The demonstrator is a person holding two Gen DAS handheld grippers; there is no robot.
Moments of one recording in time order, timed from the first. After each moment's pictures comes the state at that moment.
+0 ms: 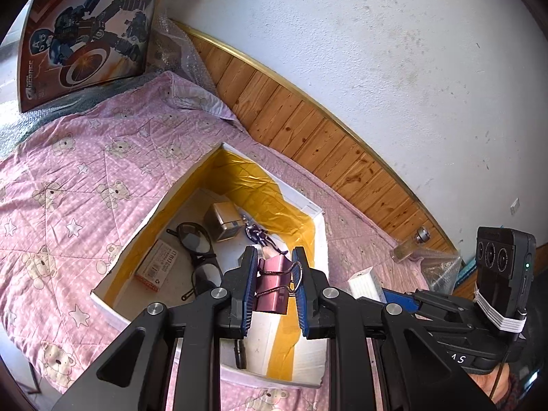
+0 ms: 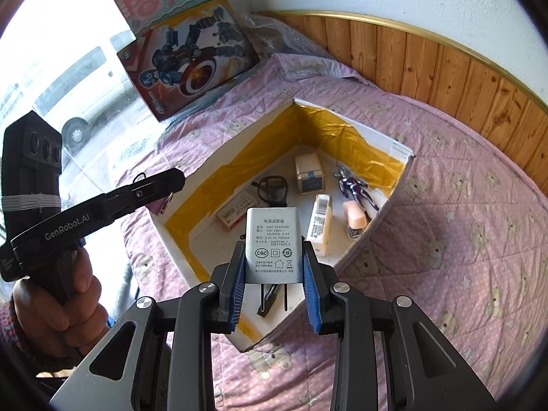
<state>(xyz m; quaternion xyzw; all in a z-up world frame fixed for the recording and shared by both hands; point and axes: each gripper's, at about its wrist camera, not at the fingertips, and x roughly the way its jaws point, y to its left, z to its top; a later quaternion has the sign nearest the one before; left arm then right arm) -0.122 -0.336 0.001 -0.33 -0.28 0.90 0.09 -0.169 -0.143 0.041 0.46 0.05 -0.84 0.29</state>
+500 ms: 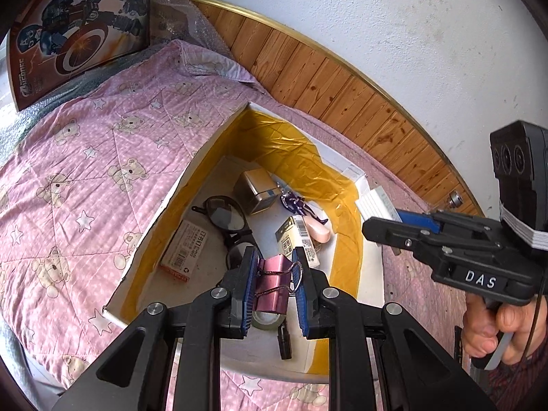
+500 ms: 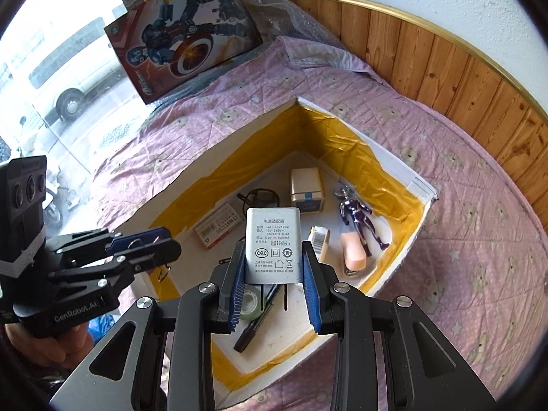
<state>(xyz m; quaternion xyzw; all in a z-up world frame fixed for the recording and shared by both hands) -0.154 -0.339 -0.038 -0.41 -0.22 0.88 0.08 -0.242 -0.183 0.023 0.48 0.11 -0.82 0.29</state>
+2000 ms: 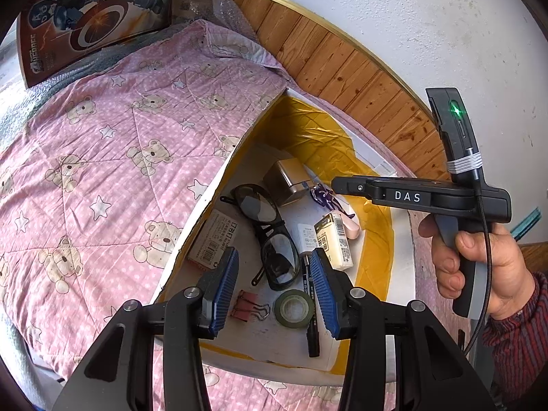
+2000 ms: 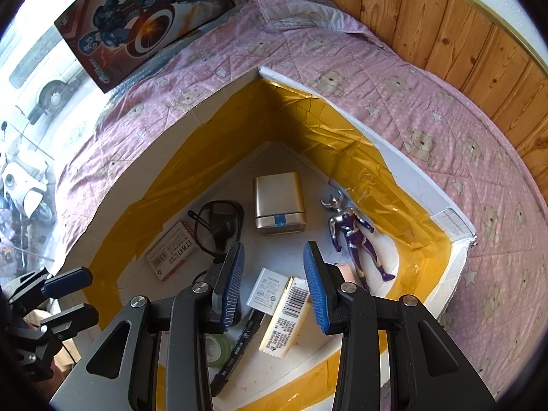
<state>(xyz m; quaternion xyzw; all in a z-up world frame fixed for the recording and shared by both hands) -0.163 -0.368 -0.058 -0.44 -0.24 0.86 0.06 -0.339 -0.198 -0.034 0.55 0.12 -0.79 0.26</state>
